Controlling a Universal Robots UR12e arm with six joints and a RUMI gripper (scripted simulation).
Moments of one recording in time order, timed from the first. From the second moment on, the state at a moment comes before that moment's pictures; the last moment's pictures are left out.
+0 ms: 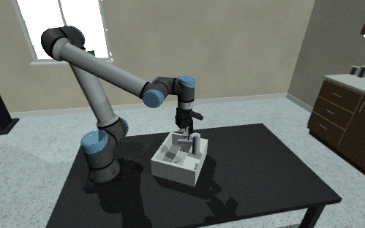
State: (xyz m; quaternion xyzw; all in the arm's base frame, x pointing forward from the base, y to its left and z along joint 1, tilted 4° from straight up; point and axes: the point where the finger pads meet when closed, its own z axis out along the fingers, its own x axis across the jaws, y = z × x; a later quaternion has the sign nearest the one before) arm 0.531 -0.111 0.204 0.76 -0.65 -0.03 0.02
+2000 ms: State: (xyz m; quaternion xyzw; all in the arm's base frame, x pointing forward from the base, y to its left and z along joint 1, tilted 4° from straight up) arm 0.531 -0.113 0.203 0.76 -0.65 -0.03 0.02
